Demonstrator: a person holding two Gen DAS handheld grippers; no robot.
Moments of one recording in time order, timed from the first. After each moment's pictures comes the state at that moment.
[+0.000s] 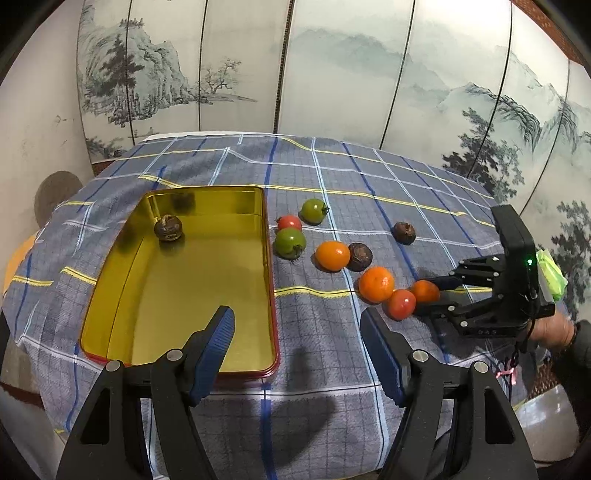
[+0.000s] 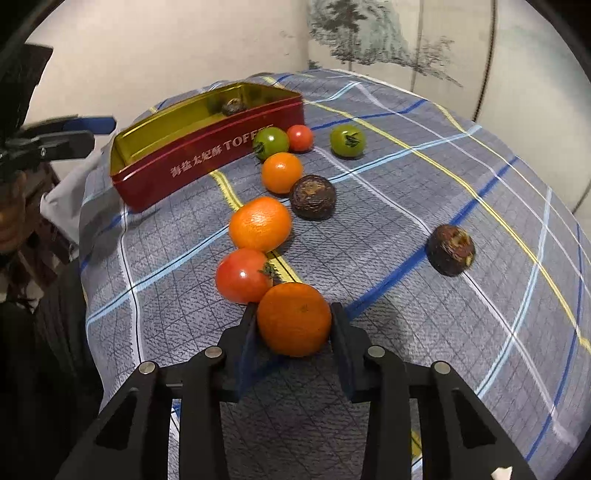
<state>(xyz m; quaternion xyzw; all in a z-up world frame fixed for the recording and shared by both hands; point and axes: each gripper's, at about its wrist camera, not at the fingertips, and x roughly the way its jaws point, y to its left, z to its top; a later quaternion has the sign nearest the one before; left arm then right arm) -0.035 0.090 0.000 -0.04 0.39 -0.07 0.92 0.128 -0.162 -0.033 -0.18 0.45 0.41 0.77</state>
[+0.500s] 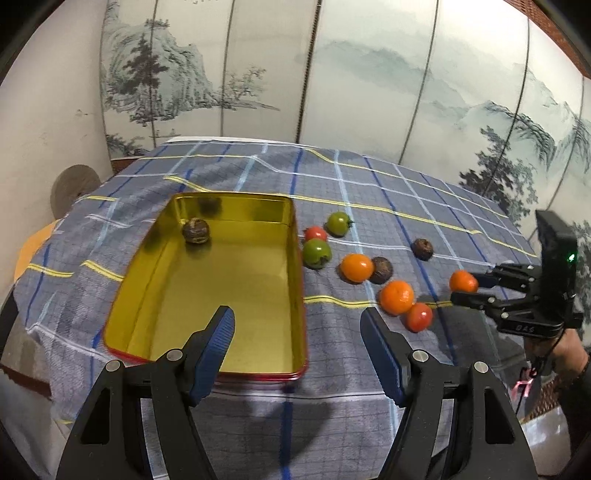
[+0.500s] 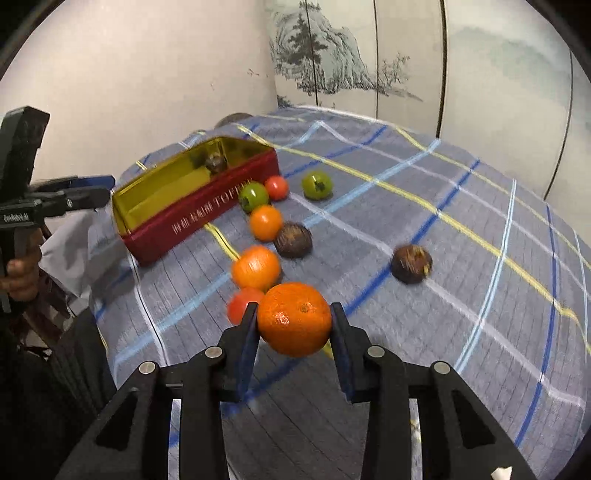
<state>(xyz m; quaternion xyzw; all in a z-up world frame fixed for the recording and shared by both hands) -0.043 0.111 0.003 -0.06 0.37 -0.03 0.93 0.121 -0.175 0.011 -0.12 0.41 0.38 0.82</state>
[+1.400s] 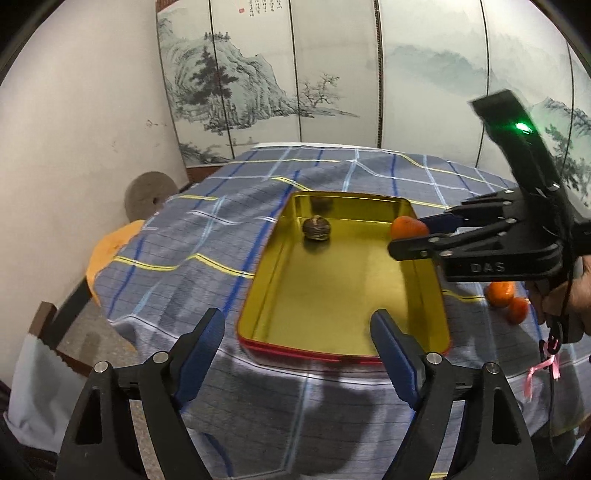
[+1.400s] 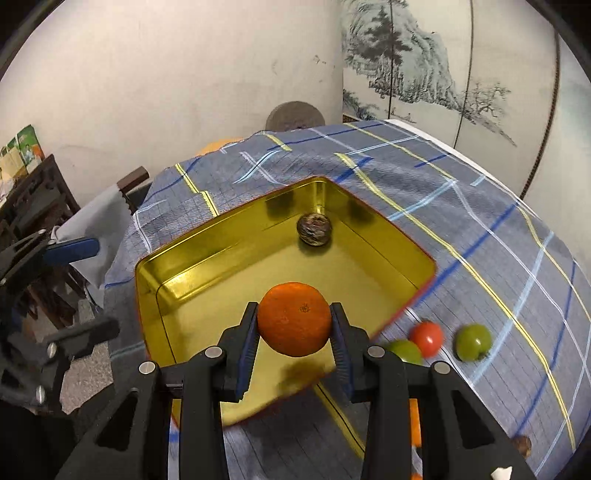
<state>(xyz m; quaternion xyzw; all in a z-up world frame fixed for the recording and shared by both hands) -0.070 0.174 -0.005 -0.01 0.36 0.12 0.93 0.157 0.052 0.020 -0.18 0.42 0.46 0.76</state>
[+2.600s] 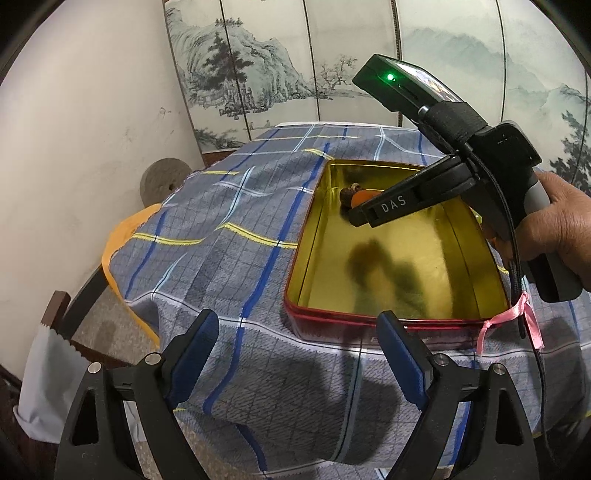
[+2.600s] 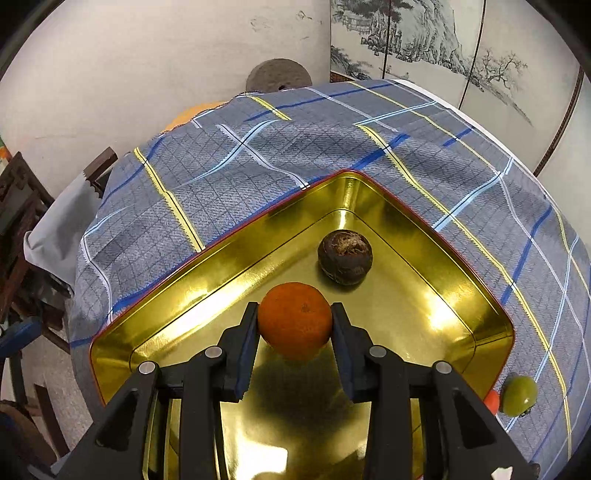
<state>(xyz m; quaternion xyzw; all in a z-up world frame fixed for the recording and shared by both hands) -0.079 0.200 -0.030 0.00 0.39 0.15 0.91 0.186 0.156 -0.018 -0.21 0.49 0.41 0.74</state>
